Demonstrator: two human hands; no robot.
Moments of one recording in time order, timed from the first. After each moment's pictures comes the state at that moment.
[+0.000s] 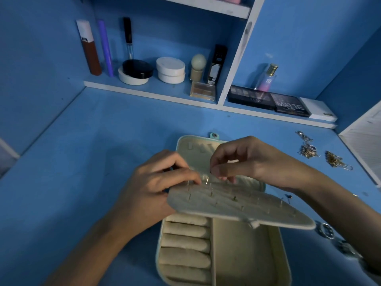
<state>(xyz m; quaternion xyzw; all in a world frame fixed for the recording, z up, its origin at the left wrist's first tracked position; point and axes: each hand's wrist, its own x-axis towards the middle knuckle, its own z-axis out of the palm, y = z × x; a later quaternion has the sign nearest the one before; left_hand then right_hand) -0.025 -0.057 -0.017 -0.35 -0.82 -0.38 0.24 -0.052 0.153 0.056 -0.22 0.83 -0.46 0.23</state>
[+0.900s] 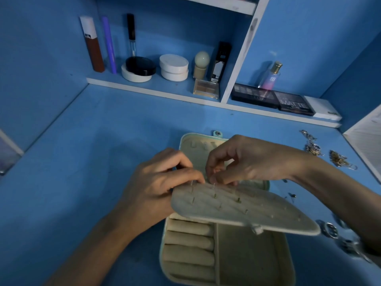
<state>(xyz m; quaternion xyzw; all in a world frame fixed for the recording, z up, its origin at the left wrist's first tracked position) -0.025 -0.059 -0.019 -0.36 -0.83 -0.35 0.24 -0.060 0.134 0.065 -0.24 0.86 -0.32 0.32</state>
